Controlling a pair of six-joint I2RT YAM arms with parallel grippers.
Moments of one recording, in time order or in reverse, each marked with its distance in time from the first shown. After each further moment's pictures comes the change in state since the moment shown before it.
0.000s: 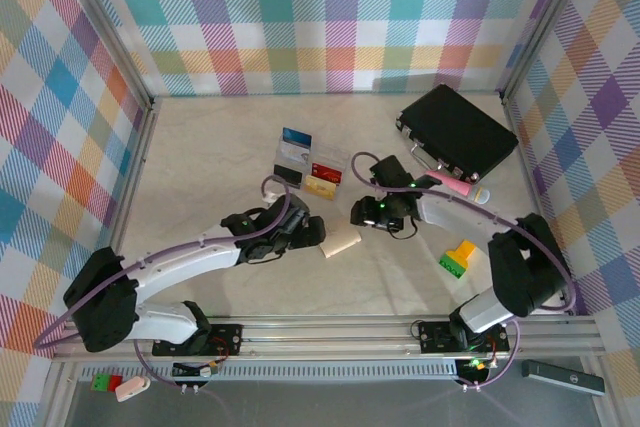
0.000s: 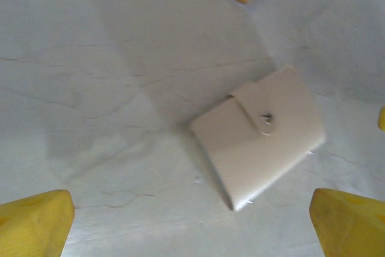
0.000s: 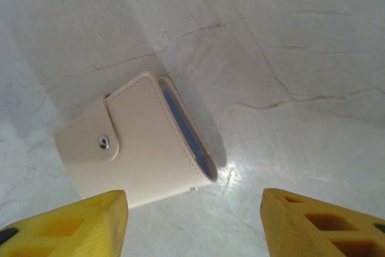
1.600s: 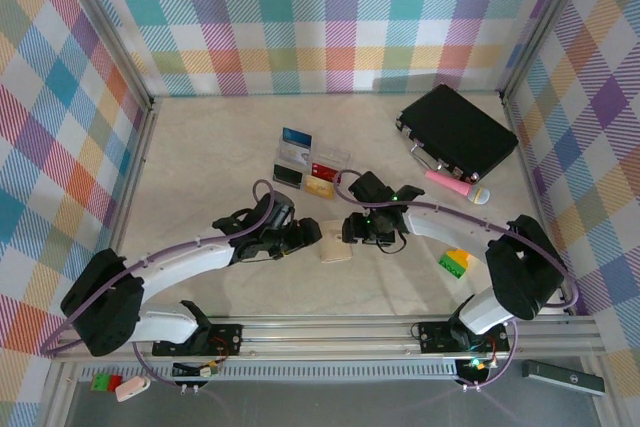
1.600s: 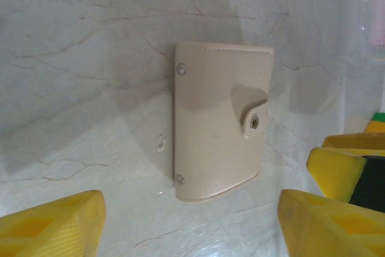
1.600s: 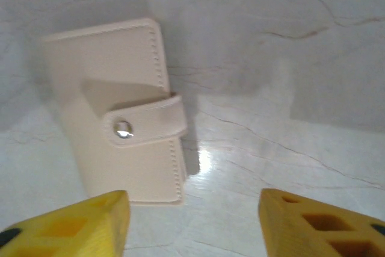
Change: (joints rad) left arm 0.110 0.018 -0.108 0.195 0.361 -0.115; right arm 0.176 -0.011 -0.004 -0.063 0.089 0.078
